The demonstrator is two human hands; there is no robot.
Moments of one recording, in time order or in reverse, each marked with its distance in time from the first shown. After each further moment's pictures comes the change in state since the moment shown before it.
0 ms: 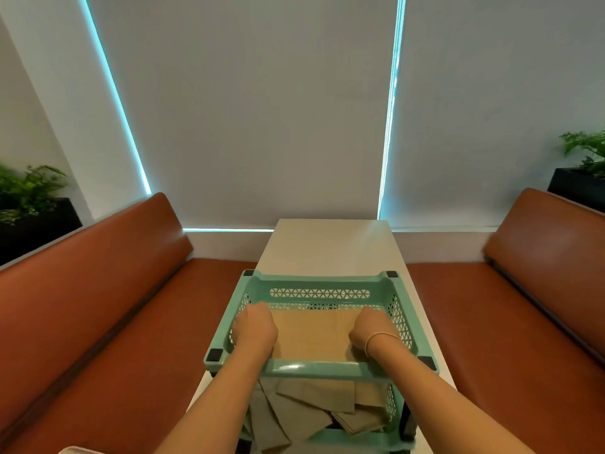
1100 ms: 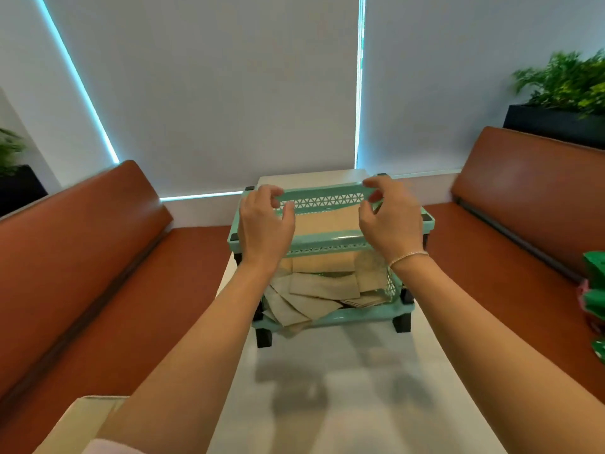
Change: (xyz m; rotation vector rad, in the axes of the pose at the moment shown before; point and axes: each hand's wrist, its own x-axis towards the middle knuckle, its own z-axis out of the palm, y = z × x) left_hand -0.087 -0.039 -0.011 -0.668 0.570 0.508; right_hand -0.115 0.010 0.028 0.422 0.879 -0.409
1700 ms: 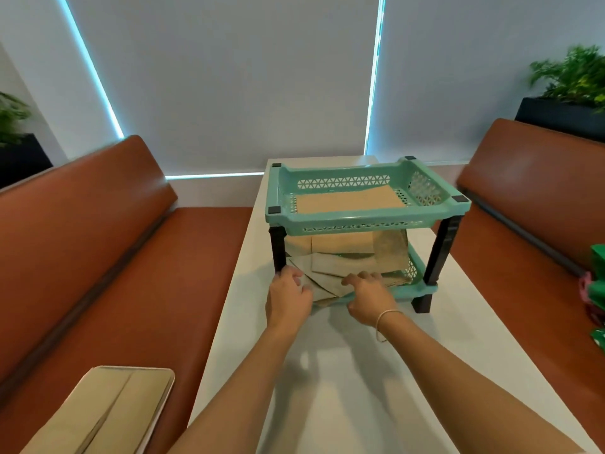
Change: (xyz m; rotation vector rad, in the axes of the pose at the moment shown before) left_hand -0.111 -0.091 0.006 -0.067 -0.457 -0.434; right_hand -0.120 0.035 0.095 -0.465 -0.824 0.096
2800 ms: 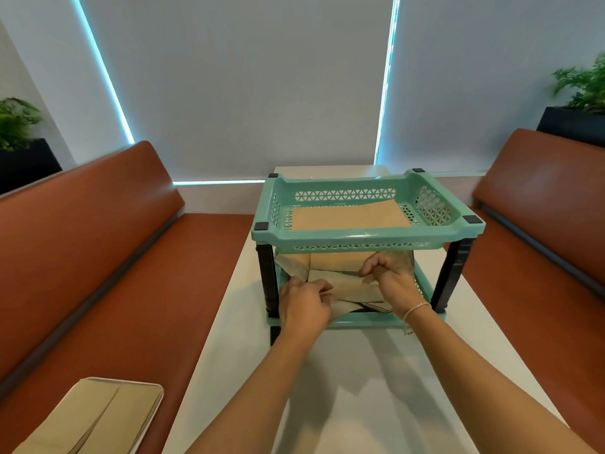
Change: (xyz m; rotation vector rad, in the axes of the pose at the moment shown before) left_hand 0.024 0.028 0.034 0.332 -0.019 0.127; right_hand 0.048 0.040 -0.035 1.049 0.225 -0.033
